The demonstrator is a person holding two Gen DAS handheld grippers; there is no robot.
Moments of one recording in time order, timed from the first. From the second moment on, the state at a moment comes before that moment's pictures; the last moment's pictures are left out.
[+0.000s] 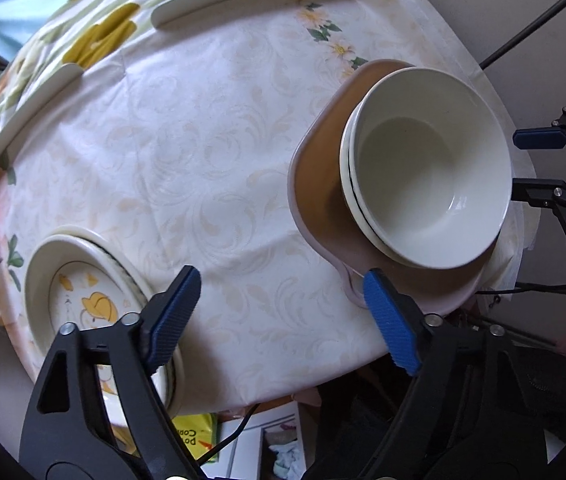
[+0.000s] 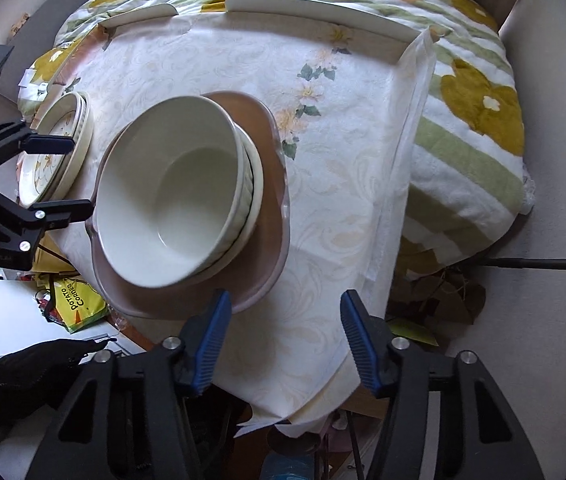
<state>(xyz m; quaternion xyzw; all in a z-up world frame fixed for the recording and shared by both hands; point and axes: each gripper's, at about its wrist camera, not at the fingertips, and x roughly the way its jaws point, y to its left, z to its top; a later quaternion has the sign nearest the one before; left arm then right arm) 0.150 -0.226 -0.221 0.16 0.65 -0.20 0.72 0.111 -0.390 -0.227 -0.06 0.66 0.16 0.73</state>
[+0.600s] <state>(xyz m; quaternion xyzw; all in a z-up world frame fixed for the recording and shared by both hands) 0.174 -0.258 -0.259 0.16 0.66 -0.25 0.70 0.128 -0.379 -0.265 -0.03 0.67 0.20 0.71</state>
